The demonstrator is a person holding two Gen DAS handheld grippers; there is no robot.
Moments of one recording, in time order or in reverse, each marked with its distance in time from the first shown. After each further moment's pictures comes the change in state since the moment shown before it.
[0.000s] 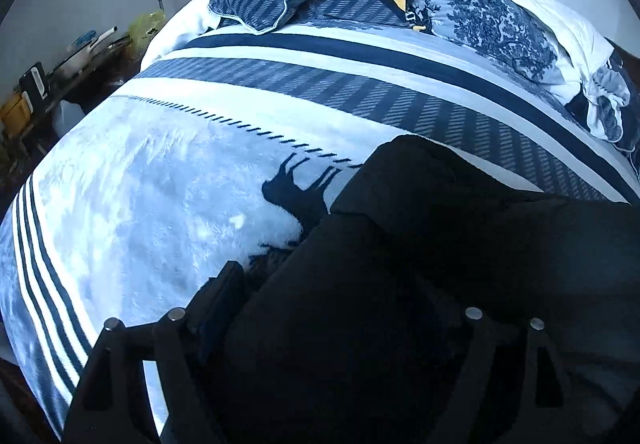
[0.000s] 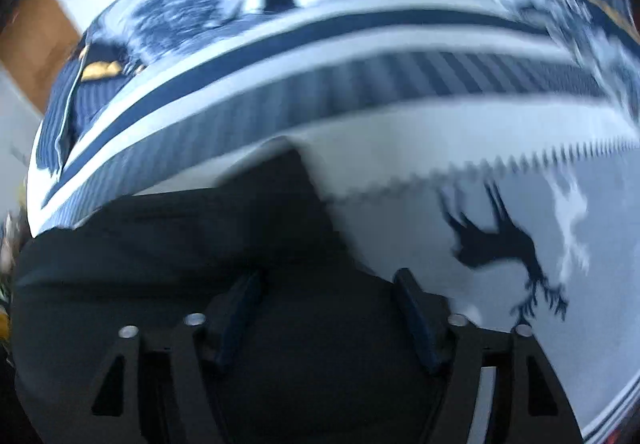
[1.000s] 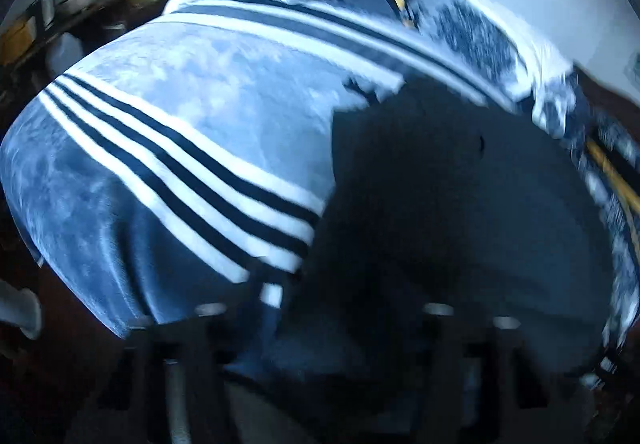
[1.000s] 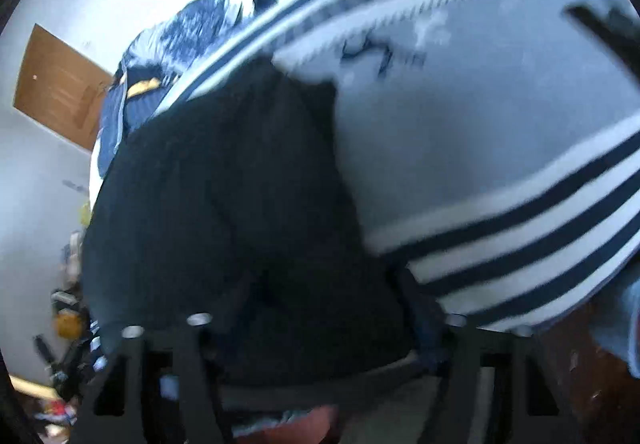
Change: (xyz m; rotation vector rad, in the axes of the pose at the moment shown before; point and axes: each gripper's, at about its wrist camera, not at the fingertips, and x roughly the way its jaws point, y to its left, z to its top) left arm -0.111 0.119 -0.120 -0.057 0.110 -0.220; right arm -0.111 -0.065 -0.158 0.137 0.099 0.185
